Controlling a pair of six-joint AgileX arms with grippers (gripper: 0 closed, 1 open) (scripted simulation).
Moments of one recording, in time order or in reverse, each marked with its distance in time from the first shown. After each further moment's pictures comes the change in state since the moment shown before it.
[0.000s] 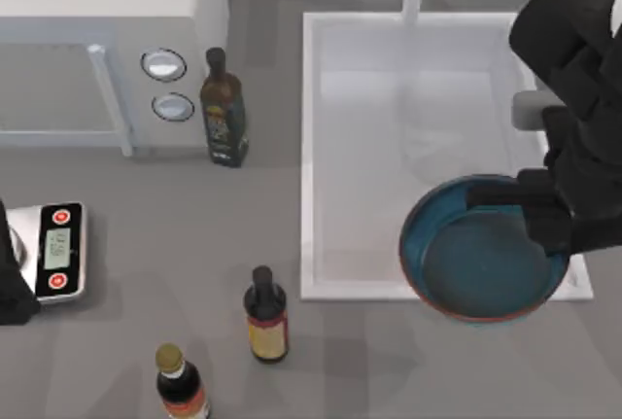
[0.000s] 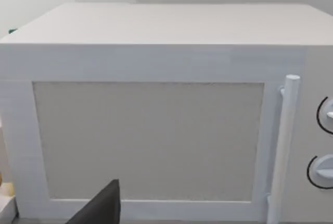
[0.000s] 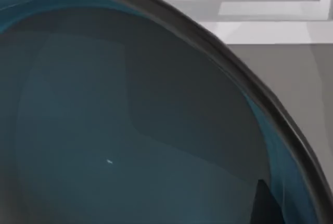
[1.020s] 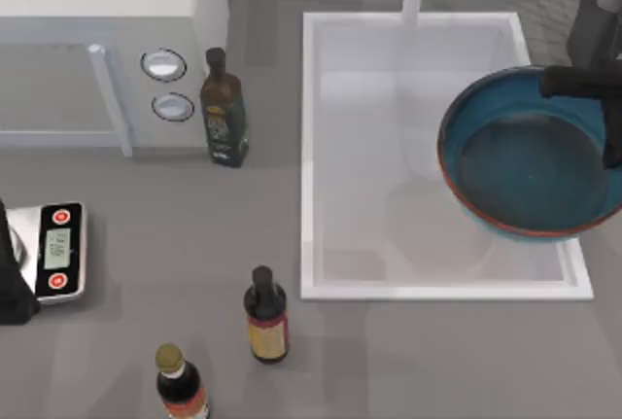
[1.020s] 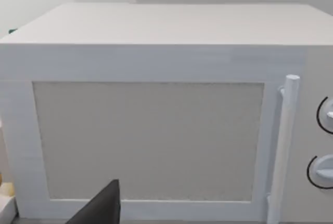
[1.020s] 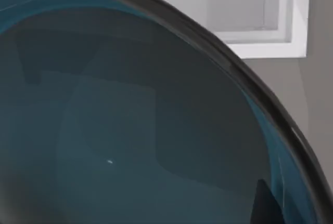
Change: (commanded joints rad) left arm 0.000 0.000 0.000 0.000 0.000 0.000; right arm -0.094 -0.114 0.284 -0.245 -0.057 -0.052
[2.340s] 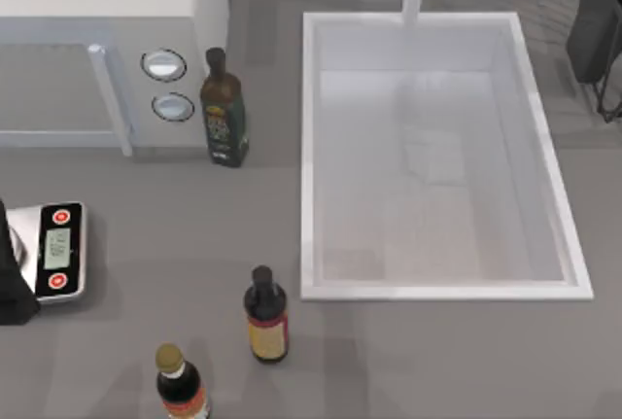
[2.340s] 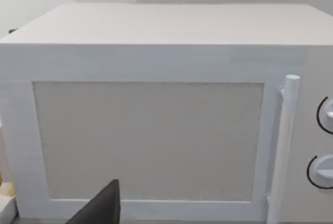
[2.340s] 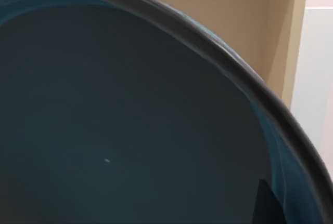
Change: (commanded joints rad) left arm 0.000 0.000 0.000 0.000 0.000 0.000; right arm -1.023 -0.520 -0.409 1.270 -0.595 -0.430
